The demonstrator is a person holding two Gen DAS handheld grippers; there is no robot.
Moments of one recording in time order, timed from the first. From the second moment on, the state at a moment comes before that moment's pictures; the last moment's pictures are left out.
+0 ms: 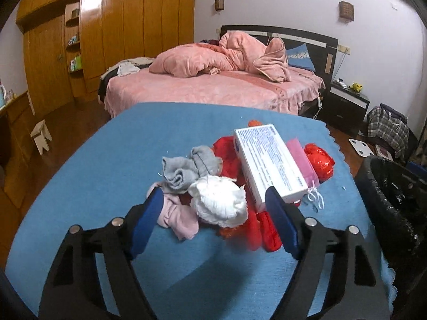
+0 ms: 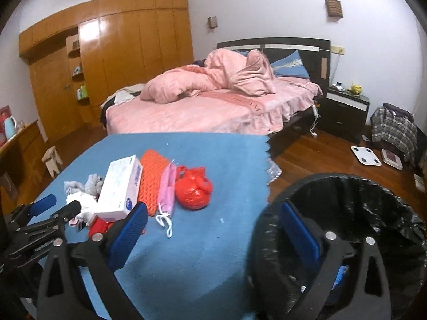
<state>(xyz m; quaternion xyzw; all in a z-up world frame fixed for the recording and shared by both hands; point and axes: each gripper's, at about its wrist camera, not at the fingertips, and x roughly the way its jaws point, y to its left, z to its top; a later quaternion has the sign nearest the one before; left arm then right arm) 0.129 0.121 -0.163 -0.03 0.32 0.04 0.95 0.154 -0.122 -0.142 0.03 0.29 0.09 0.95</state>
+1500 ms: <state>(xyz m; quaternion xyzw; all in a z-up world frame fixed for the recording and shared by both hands) 0.138 0.174 -0.189 -0.06 0.32 0.03 0.94 0.175 -0.011 -0.177 0.00 0.29 0.19 0.94</state>
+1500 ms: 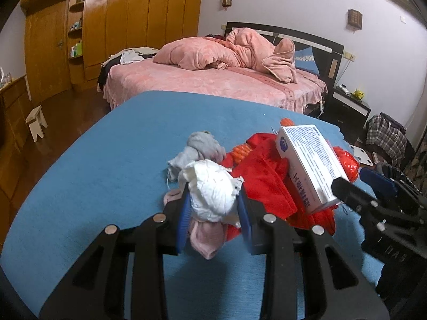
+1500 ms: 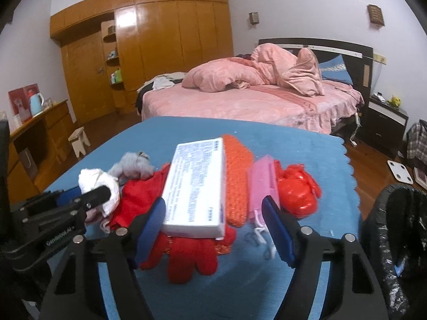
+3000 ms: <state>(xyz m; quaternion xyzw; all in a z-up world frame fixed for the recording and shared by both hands) 0.128 0.105 -0.141 -0.05 0.27 -0.03 0.96 0.159 -0.082 -0.122 0.01 0.27 0.15 0.95</state>
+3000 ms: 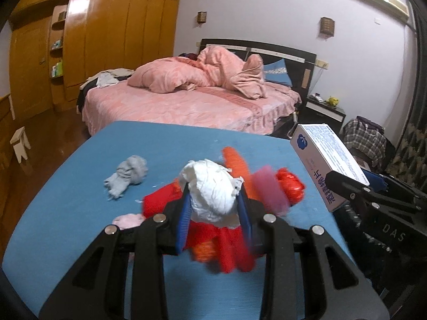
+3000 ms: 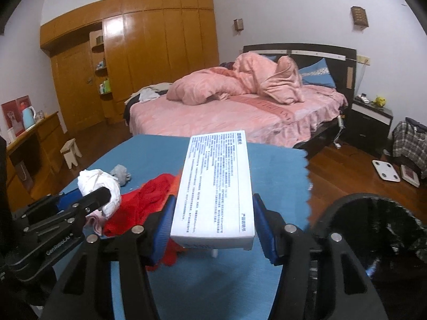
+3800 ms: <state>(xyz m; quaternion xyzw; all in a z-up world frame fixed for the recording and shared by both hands) 0.146 -0.049 -0.135 -0.02 0.27 -0.19 0.94 0.128 -0.263 -0.129 0.08 0.29 -0.04 0.95</state>
